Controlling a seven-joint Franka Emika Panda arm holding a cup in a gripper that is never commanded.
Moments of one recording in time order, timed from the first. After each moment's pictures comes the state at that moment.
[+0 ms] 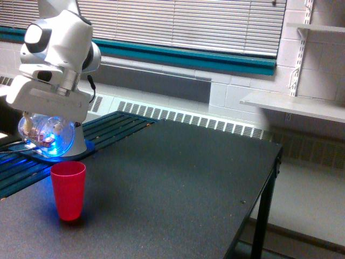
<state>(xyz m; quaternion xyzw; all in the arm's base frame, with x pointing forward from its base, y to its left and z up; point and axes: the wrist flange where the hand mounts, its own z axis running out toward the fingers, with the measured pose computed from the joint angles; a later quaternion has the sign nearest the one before) 0.228 -0.262 0.305 0.86 -0.48 0.04 0.19</state>
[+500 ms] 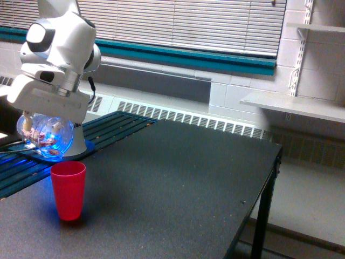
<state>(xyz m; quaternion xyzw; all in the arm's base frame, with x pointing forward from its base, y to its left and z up) 0.230 -0.260 0.304 0.86 -0.46 0.03 0.21</state>
